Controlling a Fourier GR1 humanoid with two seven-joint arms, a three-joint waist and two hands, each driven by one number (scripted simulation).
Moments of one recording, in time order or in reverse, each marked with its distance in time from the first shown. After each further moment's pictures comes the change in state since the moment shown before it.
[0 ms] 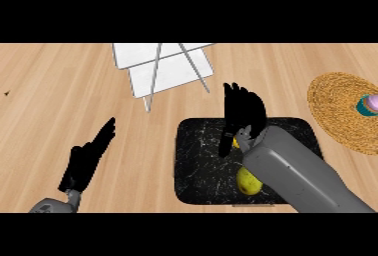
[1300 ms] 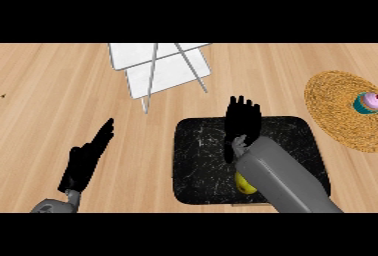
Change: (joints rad) left arm 0.011 -0.038 0.057 0.022 -0.050 -0.036 -0.015; right arm 0.100 0.100 -0.038 0.165 0.256 0.047 -0.042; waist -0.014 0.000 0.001
